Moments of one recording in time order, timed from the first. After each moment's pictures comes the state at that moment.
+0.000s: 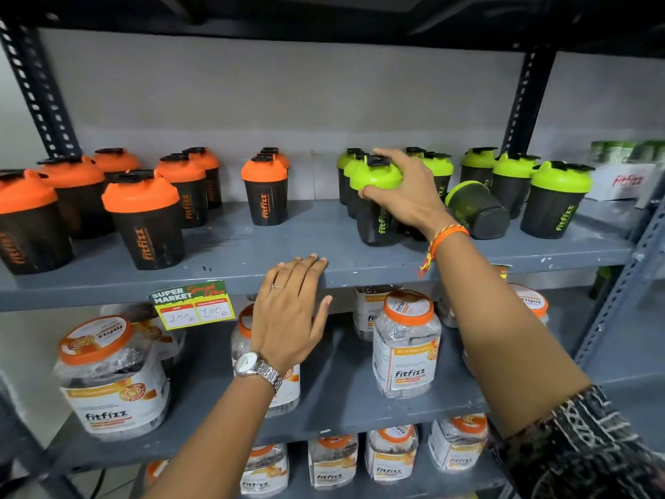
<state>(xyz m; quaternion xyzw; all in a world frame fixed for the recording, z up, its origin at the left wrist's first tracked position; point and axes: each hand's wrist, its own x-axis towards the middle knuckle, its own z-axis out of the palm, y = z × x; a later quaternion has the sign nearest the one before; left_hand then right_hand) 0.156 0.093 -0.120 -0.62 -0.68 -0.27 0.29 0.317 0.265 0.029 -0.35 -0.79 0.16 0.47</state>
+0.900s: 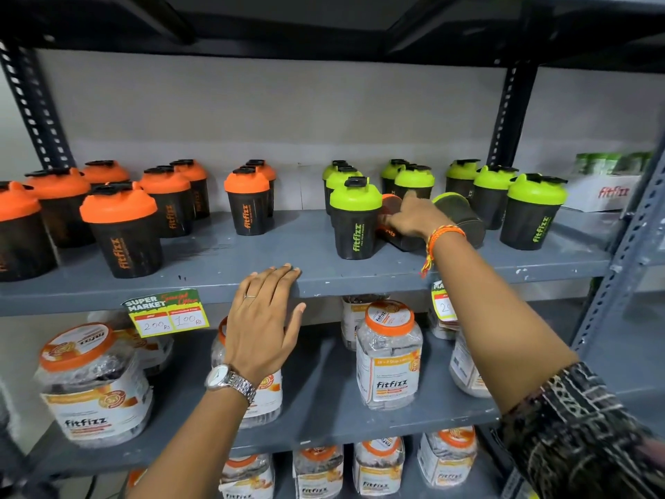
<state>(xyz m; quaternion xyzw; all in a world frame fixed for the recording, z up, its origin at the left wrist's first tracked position) 0.168 0.092 -0.118 -0.60 -0.70 -0.29 0.27 0.365 0.301 0.033 -0.55 -0.79 0.14 0.23</state>
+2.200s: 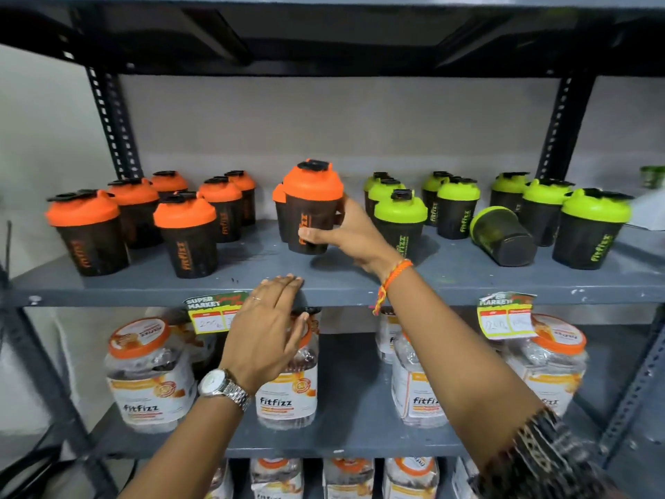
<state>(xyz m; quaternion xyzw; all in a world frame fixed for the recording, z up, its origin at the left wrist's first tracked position) 0.130 0.045 -0.098 -0.60 -0.73 -0.22 0.25 0.235 0.206 0.015 -0.17 -0.76 0.46 0.42</state>
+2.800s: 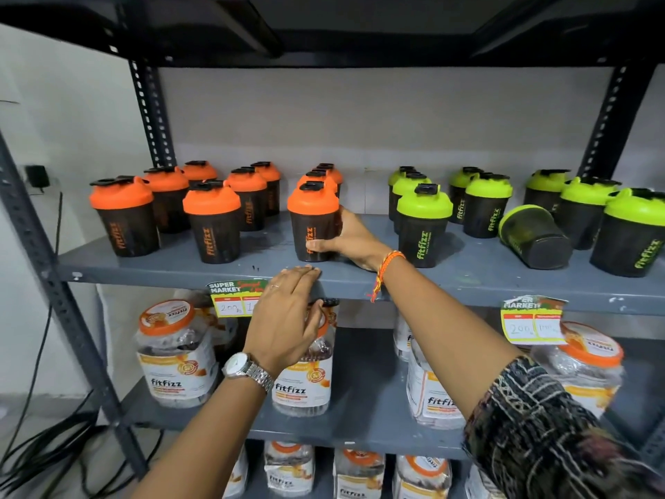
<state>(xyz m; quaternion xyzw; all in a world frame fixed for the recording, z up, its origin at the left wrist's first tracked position) 0.141 0.046 -0.096 -0.56 -0.76 -0.26 0.21 0.196 0.232 -0.013 -0.18 -0.80 0.50 0.29</state>
